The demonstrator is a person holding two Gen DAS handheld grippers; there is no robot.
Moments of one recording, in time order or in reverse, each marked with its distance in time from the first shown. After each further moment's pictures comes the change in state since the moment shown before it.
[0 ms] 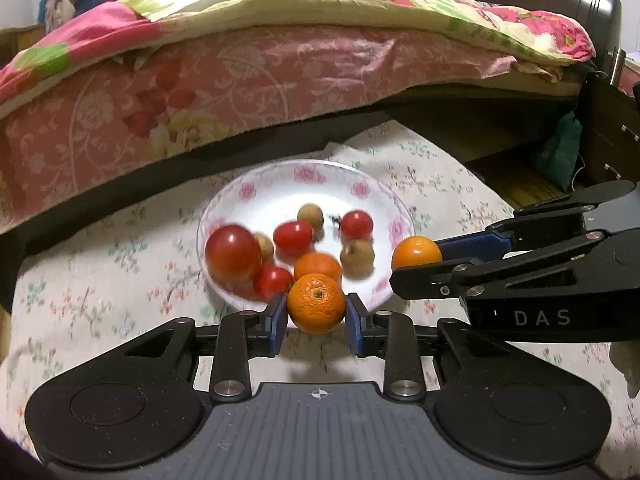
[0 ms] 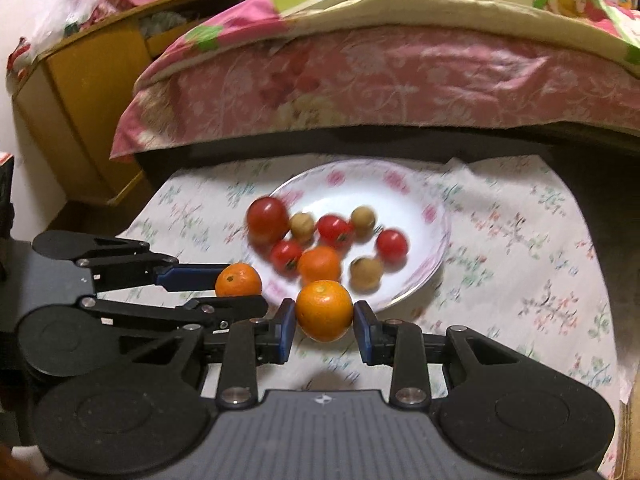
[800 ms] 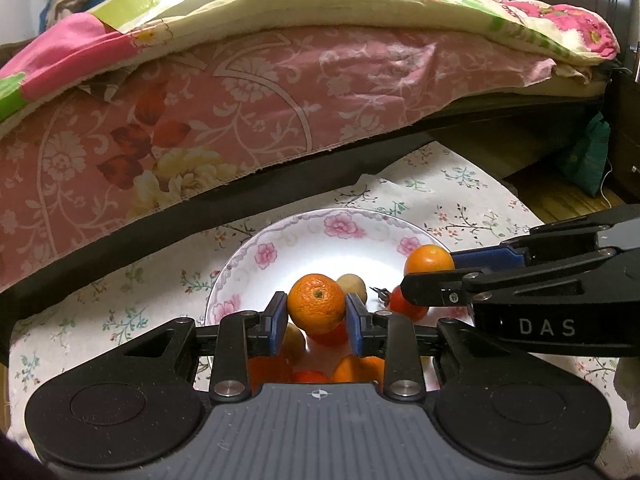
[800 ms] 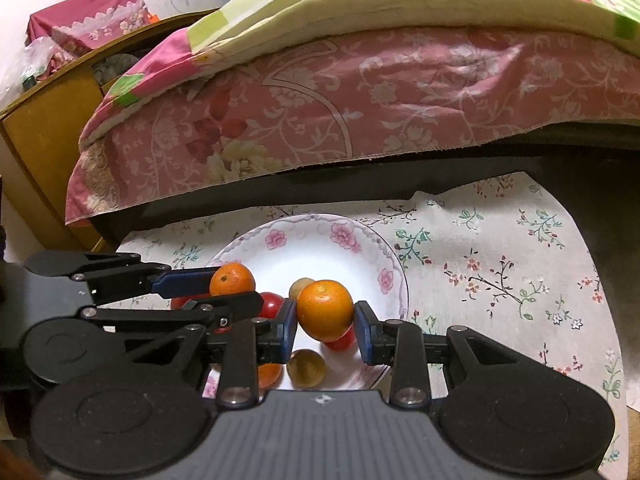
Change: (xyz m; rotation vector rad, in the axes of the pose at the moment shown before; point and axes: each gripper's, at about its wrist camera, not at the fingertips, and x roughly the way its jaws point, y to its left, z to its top) left arm 0.059 0.013 0.050 0.026 0.005 0.058; right arm 0.049 -0.052 0.043 0.125 -0.048 -0.005
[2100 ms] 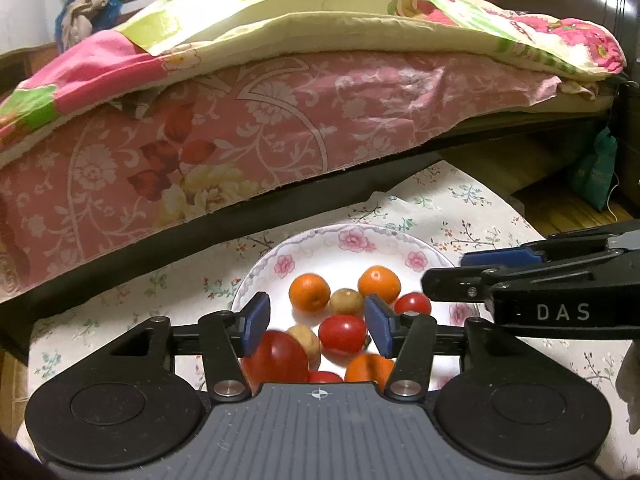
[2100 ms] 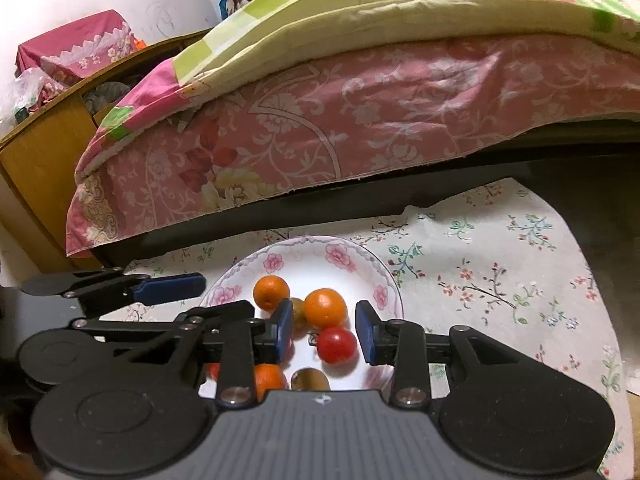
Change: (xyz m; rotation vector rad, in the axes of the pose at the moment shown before) left arm -0.025 0.002 -0.003 -0.017 -0.044 0.038; right arm -0.014 -0.002 0.003 0.062 -0.049 -0.008
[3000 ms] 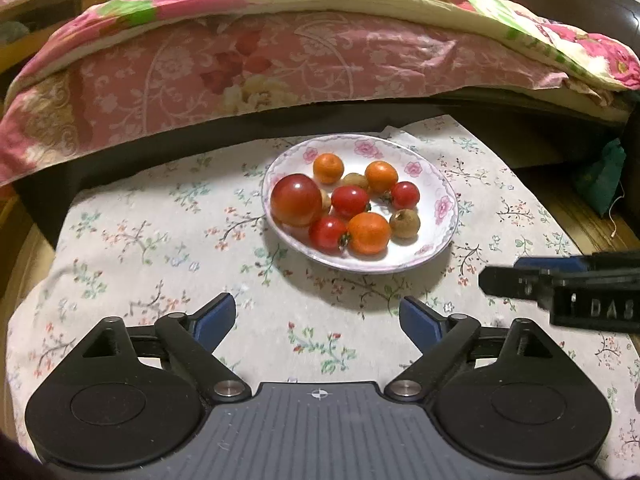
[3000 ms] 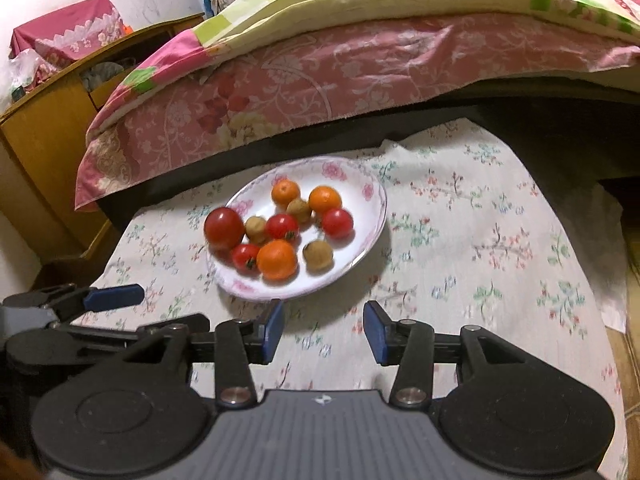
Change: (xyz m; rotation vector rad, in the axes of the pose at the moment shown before) left arm -0.065 0.002 -0.076 -0.149 0.077 0.035; right arm -0.068 0.029 -0.076 0.022 0.047 -0.075
